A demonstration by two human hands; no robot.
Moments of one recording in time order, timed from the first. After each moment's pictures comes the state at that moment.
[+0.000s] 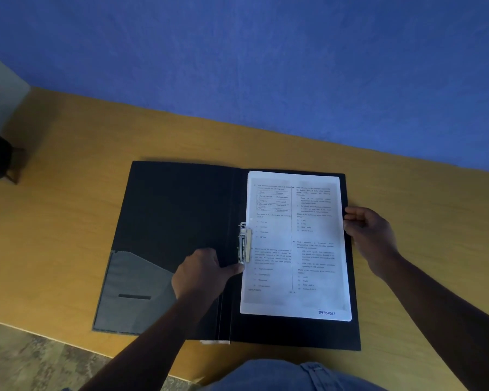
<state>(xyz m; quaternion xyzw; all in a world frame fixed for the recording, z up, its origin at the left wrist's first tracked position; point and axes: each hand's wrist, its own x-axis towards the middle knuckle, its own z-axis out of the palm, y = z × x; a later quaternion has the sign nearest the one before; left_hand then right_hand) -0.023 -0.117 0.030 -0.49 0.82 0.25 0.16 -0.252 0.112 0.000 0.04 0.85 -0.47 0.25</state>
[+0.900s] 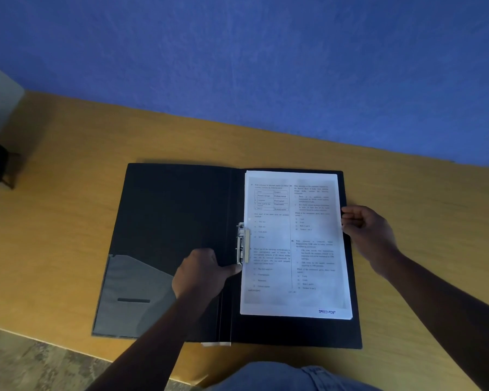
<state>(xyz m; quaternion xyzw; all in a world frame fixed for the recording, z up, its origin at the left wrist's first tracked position) -0.030 -0.118 0.029 -0.52 0.79 0.29 0.17 -0.255 0.115 0.001 -0.01 0.87 -0.43 0.25</state>
